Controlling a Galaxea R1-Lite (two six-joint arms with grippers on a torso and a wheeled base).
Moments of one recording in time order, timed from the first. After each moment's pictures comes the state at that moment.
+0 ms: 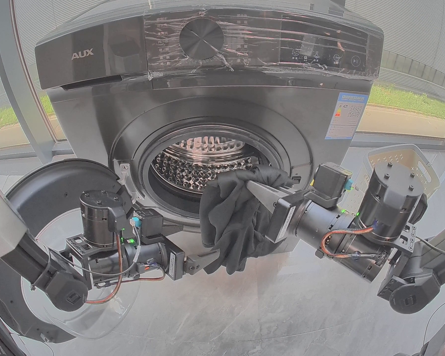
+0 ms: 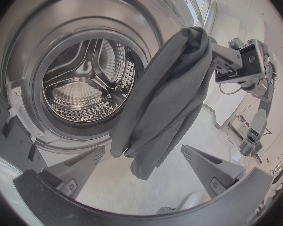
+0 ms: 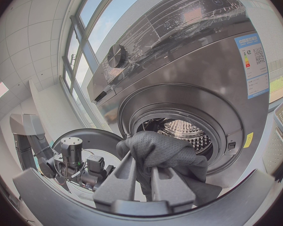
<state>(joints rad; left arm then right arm) -0.52 1.84 -0.54 -0.95 -0.29 0.00 0.83 1.77 -0.68 -1.16 -0.12 0.28</state>
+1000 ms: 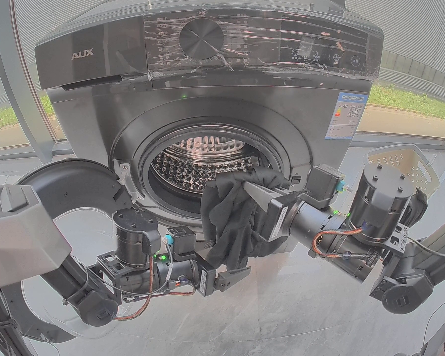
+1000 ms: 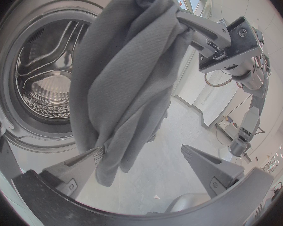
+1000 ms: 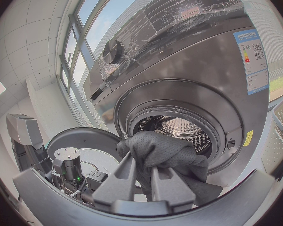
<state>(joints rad) -0.63 1.99 -0.55 -1.11 -0.31 -0.06 0.83 1.81 -0.70 -1.16 -0.15 0.28</state>
